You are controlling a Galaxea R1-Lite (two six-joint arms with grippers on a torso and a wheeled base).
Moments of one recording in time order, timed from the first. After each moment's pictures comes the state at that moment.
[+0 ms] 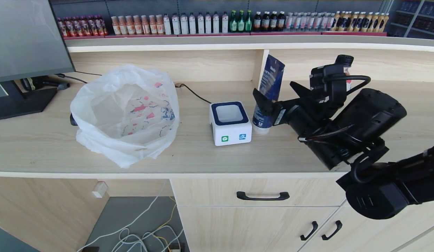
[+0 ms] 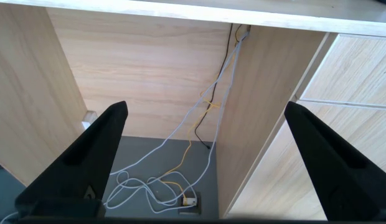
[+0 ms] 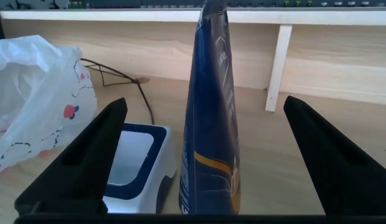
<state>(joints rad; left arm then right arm) 0.00 0.00 0.00 0.00 0.00 0.00 0.55 1.89 -0.88 -1.37 -0.17 -0.12</state>
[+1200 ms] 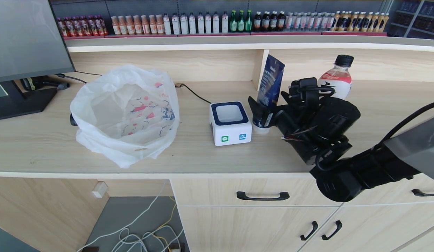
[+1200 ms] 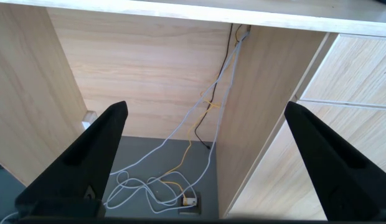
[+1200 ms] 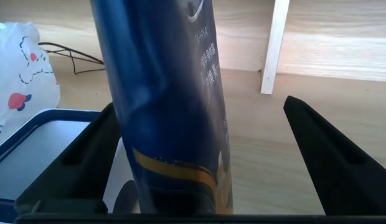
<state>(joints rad) 0.00 0.00 0.00 0.00 0.00 0.00 0.49 2.07 -1.03 -1.36 -0.17 -0.09</state>
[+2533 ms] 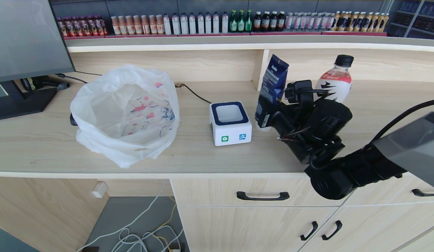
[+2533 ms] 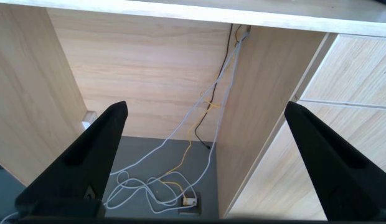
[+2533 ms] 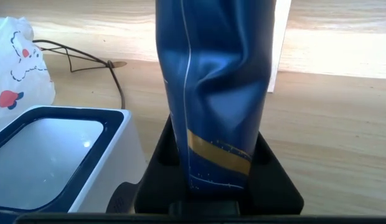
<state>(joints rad) 0.00 0.00 0.00 0.00 0.00 0.00 0.48 2.11 -1.06 -1.37 -0.17 -0.09</state>
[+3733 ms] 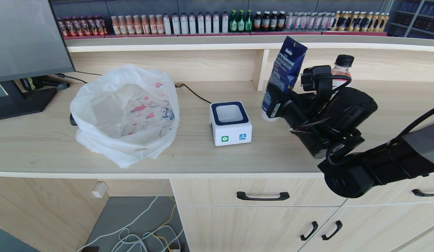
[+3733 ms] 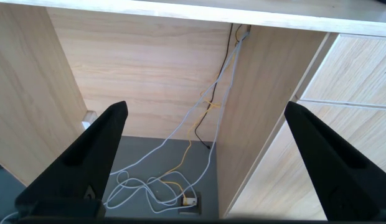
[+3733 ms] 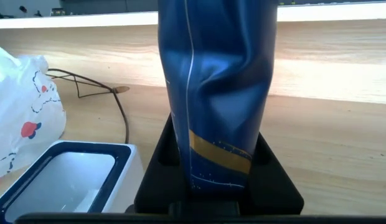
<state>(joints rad) 0.00 0.00 0.00 0.00 0.00 0.00 0.48 2.00 -1.02 -1.37 -0.17 -0.09</state>
